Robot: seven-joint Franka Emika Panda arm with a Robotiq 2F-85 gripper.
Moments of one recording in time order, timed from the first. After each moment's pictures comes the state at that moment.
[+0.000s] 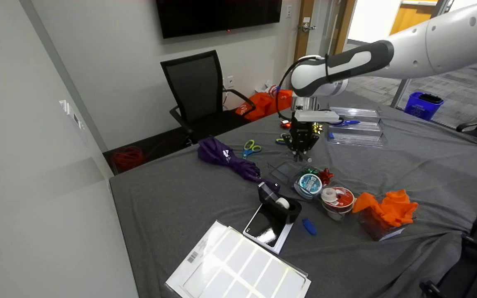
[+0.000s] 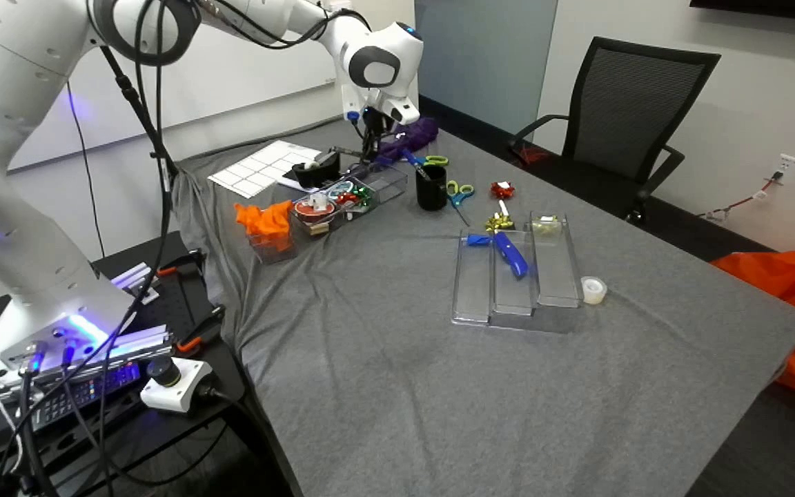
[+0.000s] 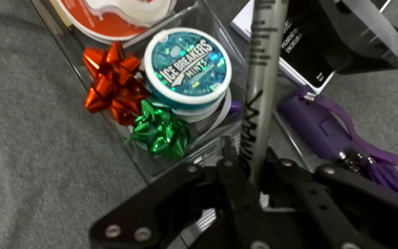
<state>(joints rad) 0.05 0.90 -0.02 -1.22 0.31 1.82 0.36</state>
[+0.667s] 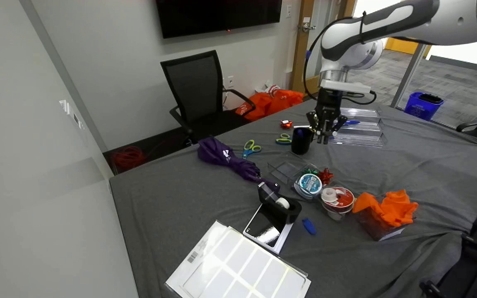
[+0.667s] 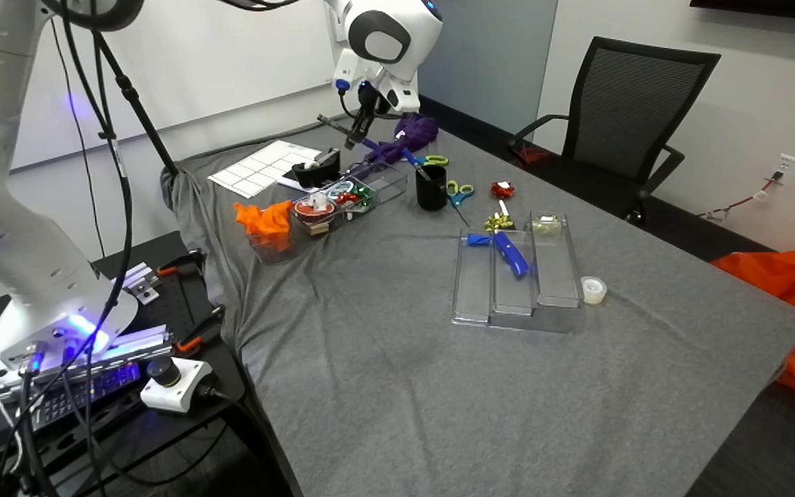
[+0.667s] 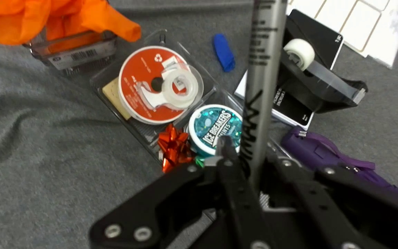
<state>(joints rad) -0.08 0.71 -0.02 -1.34 0.43 1.59 0.42</state>
